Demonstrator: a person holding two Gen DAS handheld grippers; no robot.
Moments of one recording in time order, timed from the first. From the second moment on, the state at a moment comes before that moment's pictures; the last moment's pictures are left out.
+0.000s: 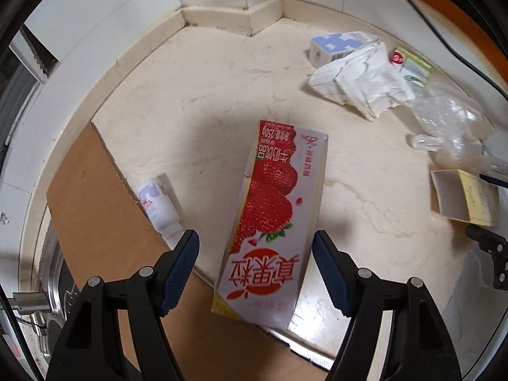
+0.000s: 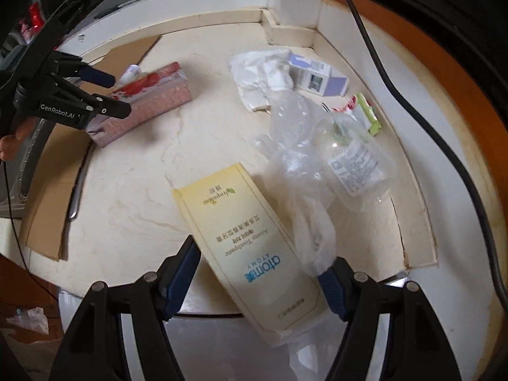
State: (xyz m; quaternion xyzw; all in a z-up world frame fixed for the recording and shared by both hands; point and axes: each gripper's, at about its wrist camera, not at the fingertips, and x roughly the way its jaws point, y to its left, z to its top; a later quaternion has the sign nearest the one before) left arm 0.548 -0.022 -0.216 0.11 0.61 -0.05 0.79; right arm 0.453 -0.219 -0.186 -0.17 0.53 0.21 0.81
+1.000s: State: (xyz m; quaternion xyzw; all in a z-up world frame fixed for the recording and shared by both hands) left arm 0.431 -0.048 -0.121 0.18 0.53 -0.05 0.83; right arm 0.368 -0.201 -0.115 -0.07 0.50 0.15 0.85
